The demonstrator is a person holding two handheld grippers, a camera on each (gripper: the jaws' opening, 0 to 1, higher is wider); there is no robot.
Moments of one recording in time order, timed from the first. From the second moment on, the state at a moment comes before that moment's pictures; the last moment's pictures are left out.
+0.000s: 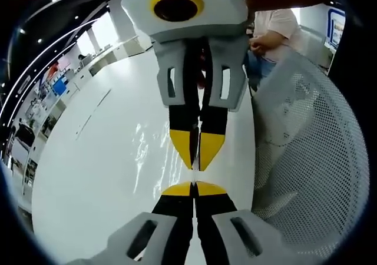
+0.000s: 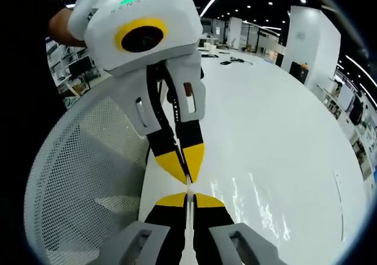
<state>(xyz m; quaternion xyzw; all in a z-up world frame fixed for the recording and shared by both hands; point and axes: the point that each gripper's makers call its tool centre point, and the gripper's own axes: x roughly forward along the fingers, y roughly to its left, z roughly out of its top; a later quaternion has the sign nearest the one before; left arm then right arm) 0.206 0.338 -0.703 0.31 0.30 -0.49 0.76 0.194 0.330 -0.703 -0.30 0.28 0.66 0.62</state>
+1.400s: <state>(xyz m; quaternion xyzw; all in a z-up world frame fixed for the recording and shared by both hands) 0.207 0.331 -0.707 0.31 0.31 -0.49 0.76 0.198 0.320 -0.709 -0.31 0.29 0.65 0.63</state>
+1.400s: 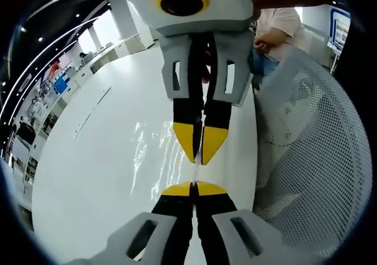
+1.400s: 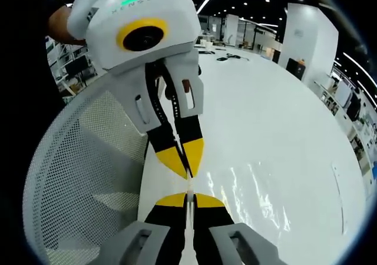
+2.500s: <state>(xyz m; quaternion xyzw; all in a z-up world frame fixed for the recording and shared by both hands) 0.207 0.323 -0.709 0.33 0.29 -0.50 0.75 0.196 0.328 -0.704 -0.32 0.26 0.66 0.63</state>
